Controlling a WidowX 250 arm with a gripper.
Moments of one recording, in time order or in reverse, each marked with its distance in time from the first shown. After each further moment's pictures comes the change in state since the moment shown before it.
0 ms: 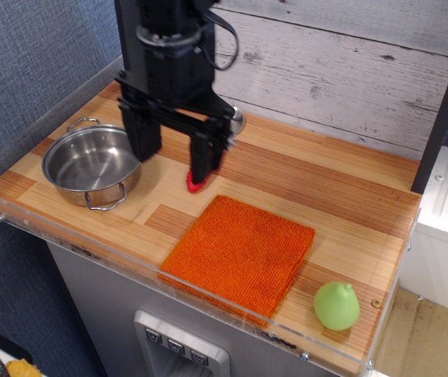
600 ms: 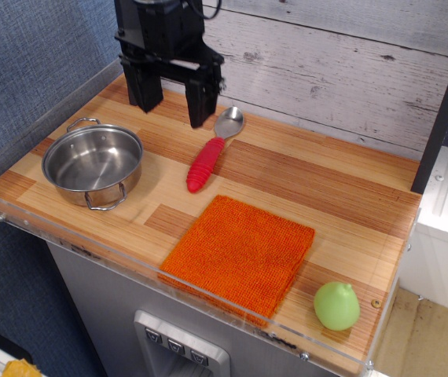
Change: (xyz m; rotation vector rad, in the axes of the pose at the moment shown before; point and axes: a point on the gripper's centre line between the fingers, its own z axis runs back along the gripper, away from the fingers) arm 0.056 0.043 0.004 -0.001 -0.120 0.038
